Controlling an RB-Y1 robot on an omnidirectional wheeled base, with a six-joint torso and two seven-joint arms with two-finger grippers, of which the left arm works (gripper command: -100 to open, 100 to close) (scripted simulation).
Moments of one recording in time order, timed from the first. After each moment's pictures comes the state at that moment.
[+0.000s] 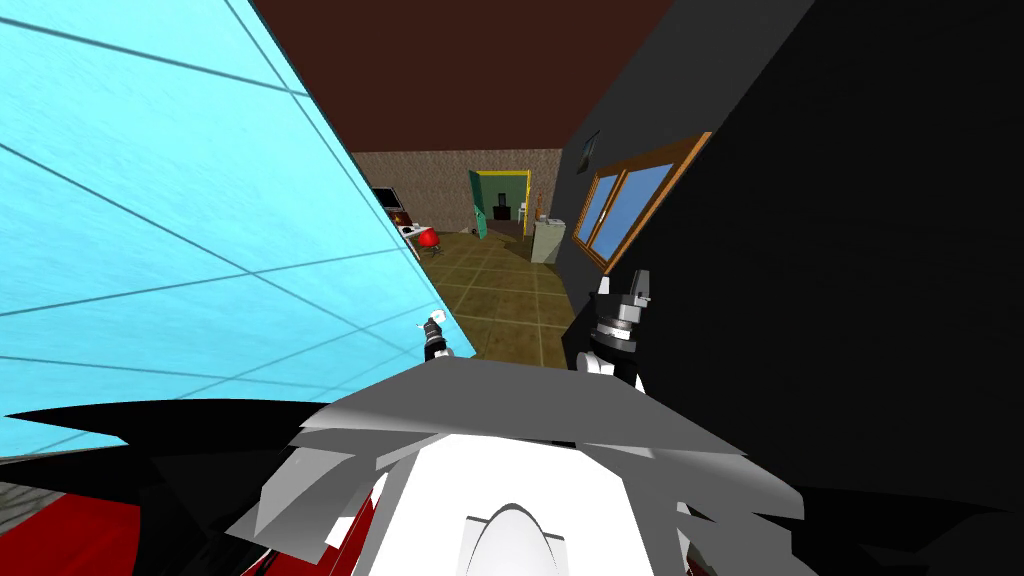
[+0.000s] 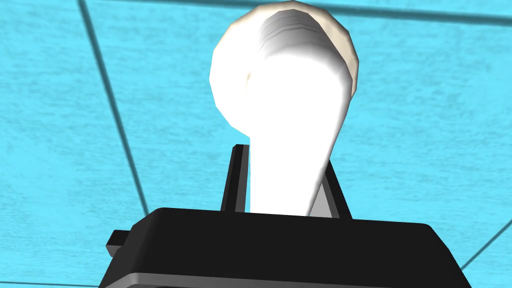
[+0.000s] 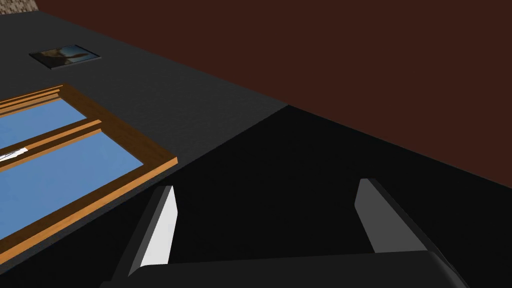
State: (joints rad) arm -0.09 0.18 0.42 -0.60 0.41 -0.81 -0.15
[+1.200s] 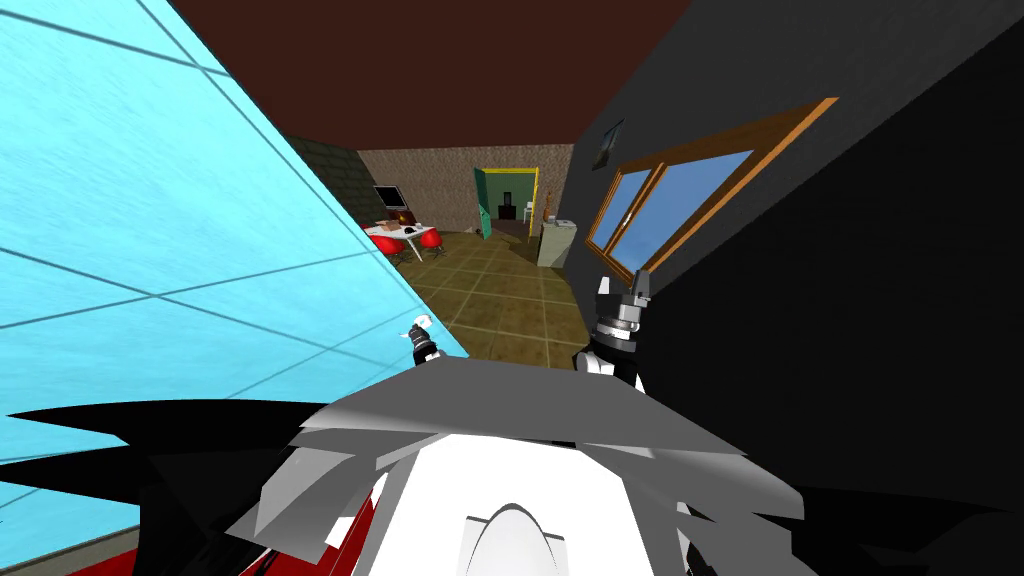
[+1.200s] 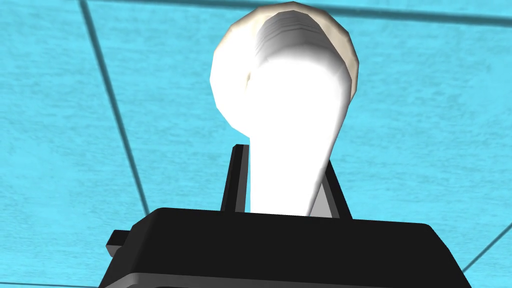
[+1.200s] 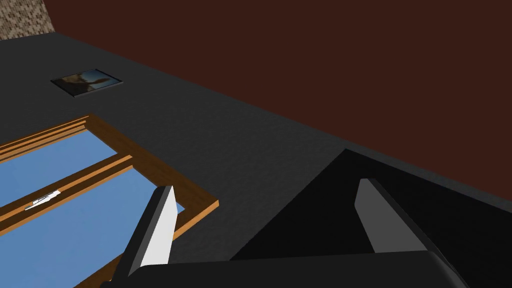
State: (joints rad) arm -0.08 0.20 0.53 -0.57 0.49 -0.84 -0.20
